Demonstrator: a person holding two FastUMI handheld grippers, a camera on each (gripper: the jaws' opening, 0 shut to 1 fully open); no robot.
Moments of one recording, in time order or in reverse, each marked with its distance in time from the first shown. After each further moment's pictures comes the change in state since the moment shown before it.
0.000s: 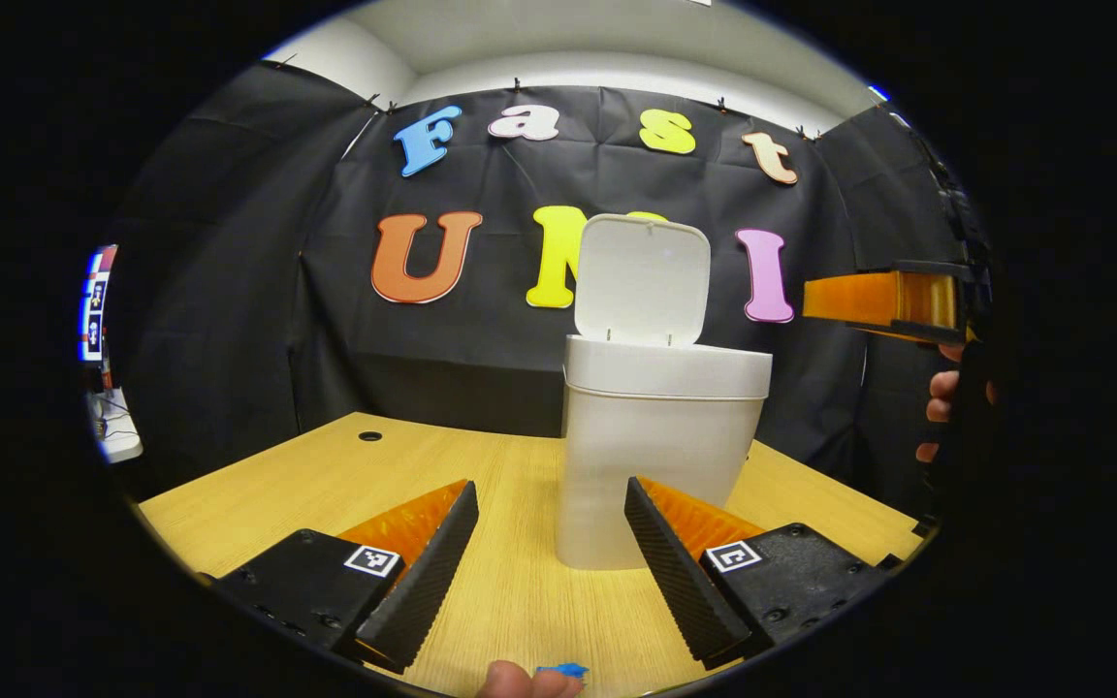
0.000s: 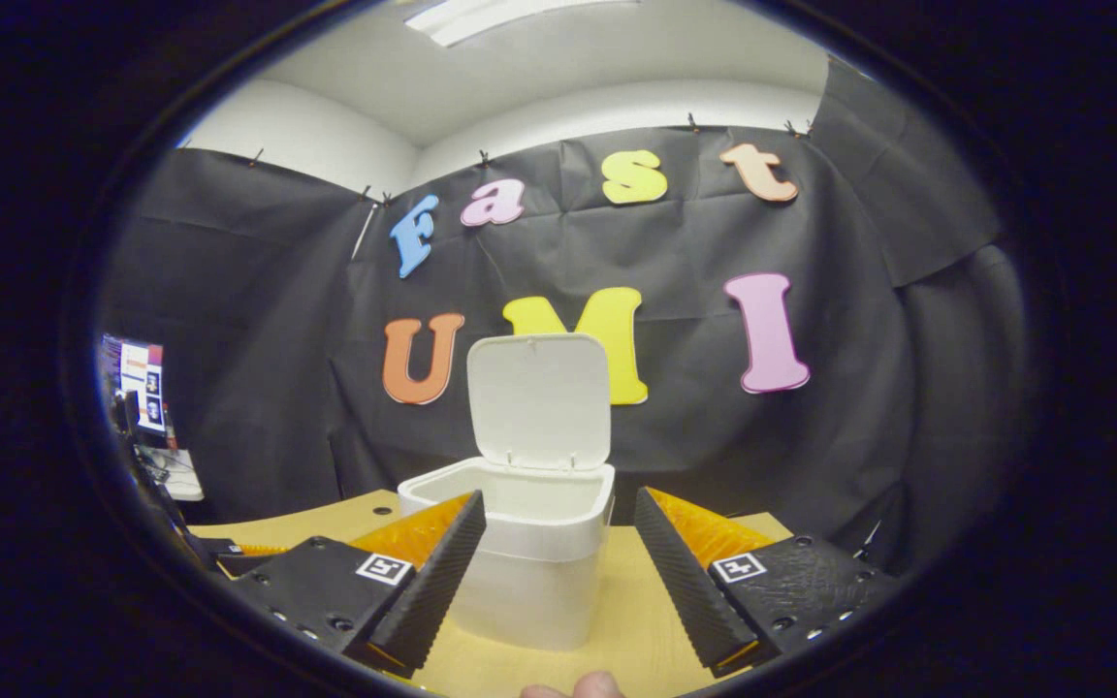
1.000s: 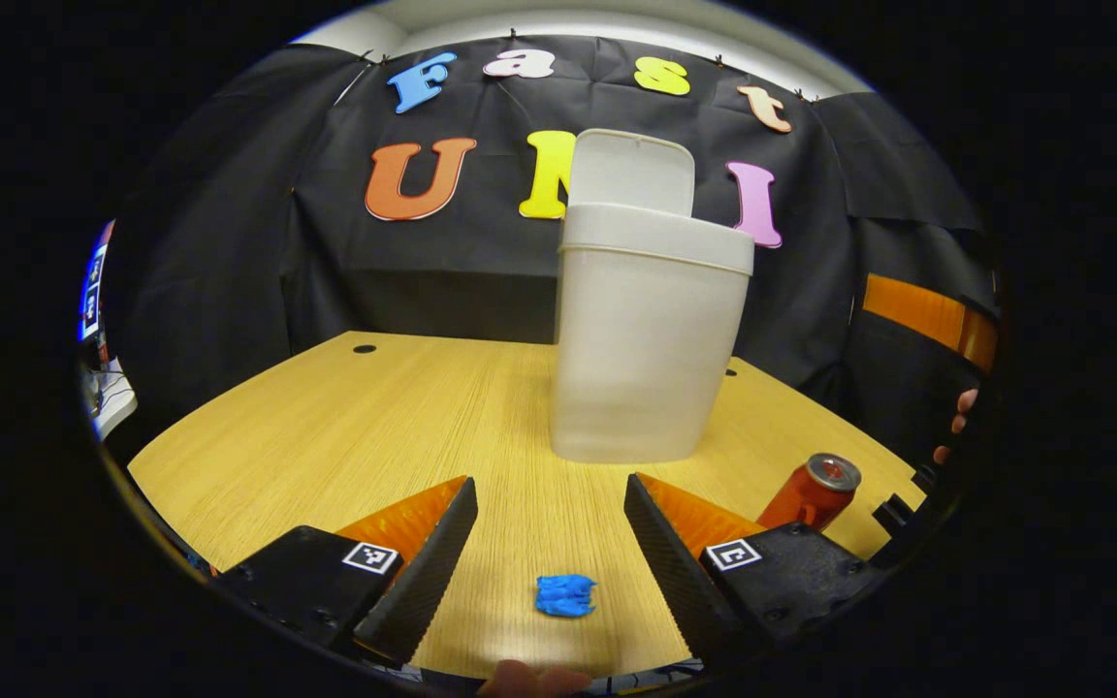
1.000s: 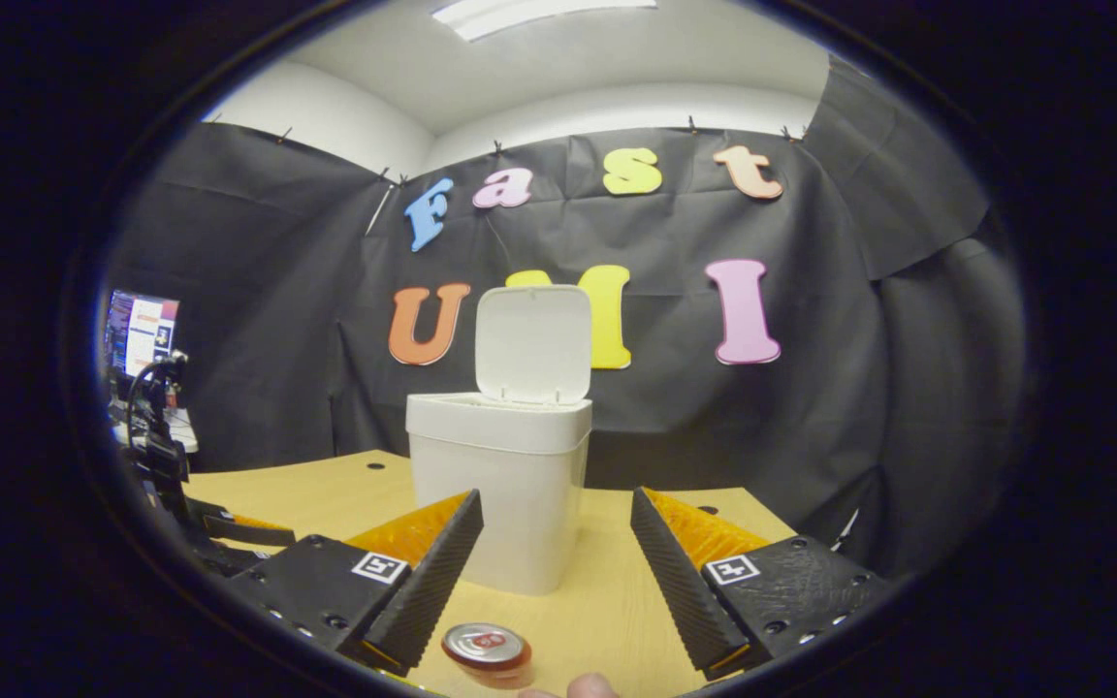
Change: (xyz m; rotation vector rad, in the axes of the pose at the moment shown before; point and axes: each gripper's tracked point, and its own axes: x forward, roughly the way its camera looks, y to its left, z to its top) left arm -0.049 0.002 -0.114 0.007 0.267 -0.027; right arm -0.075 -0.023 -0.091 -0.056 0.041 -0.013
